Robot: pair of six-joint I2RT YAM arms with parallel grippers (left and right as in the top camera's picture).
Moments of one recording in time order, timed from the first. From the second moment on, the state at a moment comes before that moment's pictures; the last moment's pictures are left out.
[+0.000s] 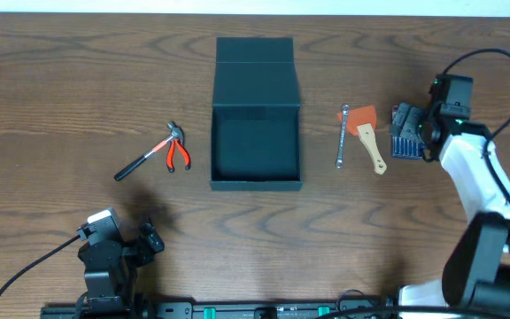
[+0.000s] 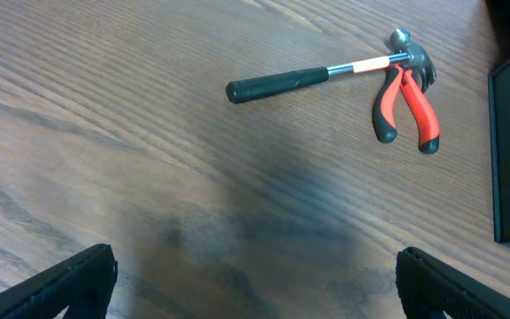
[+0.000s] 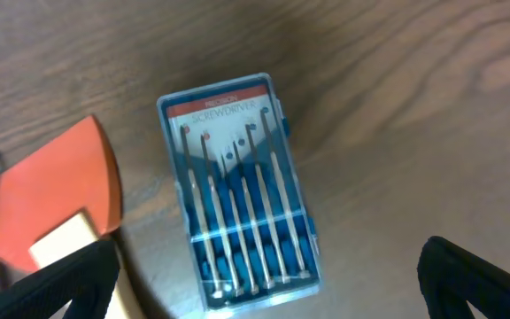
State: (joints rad) left arm 0.02 0.01 0.18 -0.81 -0.13 -0.32; right arm -0.16 1.68 1.08 -0.43 0.15 0.19
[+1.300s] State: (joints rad) left arm 0.02 0.01 0.18 -0.81 -0.13 -0.32; right arm -0.21 1.92 1.09 -0.30 0.02 0.09
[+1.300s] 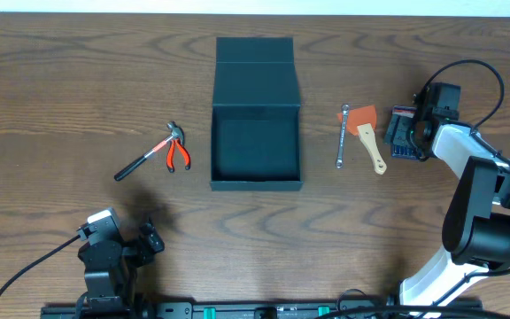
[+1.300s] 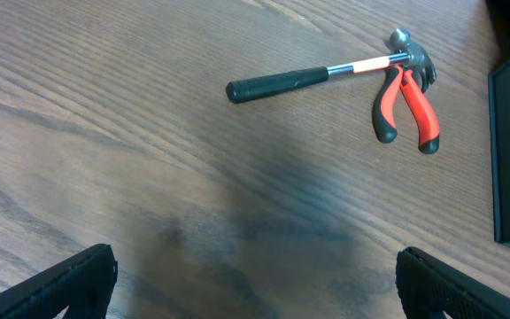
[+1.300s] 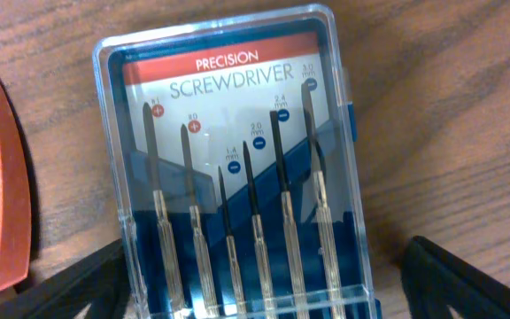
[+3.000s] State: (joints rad) left arm 0.02 0.01 0.18 -0.81 -0.13 -0.32; right arm -0.22 1.94 1.14 -0.31 -0.07 0.16
